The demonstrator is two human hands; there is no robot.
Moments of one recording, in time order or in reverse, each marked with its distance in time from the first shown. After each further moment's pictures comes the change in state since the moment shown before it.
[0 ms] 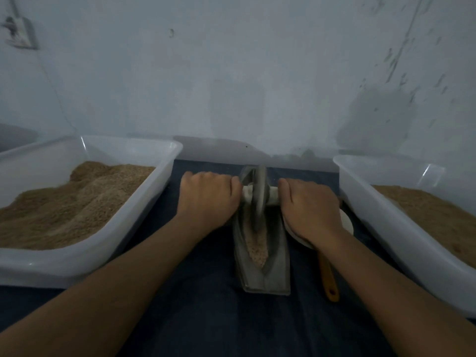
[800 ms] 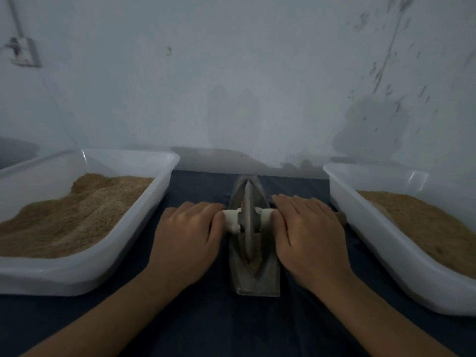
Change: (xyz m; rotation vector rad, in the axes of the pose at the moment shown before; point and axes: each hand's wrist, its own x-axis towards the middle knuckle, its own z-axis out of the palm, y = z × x) left_hand -0.069 -0.001 -0.025 -0.482 0.160 -0.114; right_hand -0.059 -0.010 -0.032 0.144 0.172 -0.059
